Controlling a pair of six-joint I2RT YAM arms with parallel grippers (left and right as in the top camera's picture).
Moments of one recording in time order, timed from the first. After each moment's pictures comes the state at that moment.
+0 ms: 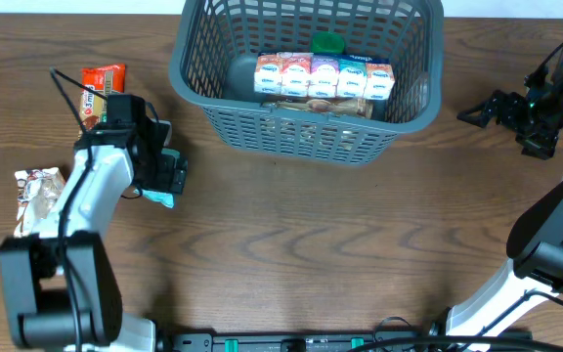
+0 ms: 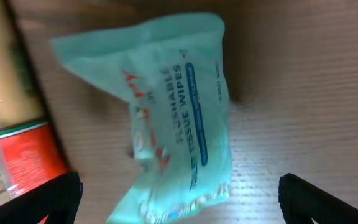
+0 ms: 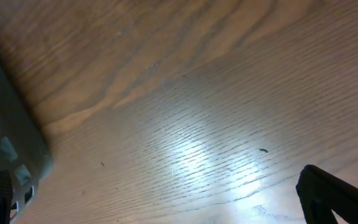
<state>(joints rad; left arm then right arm) 0.04 1.70 1.06 -0.74 0.00 0.20 -0.41 2.01 1.80 -1.24 -0.16 0.10</state>
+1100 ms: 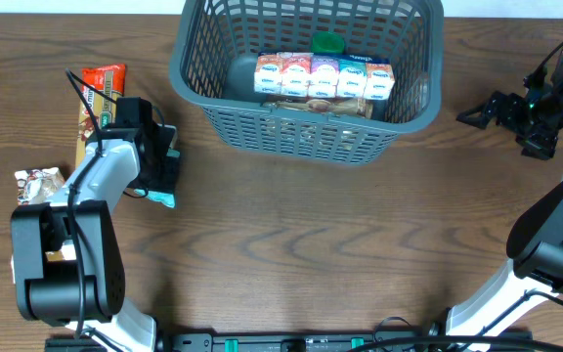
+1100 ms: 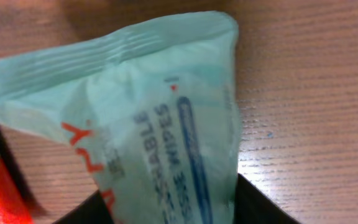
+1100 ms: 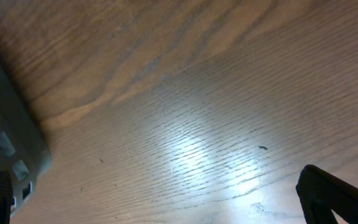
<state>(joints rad) 0.04 1.79 1.06 -0.67 0.01 0.20 -0.41 2.01 1.80 -1.25 -0.16 0.09</state>
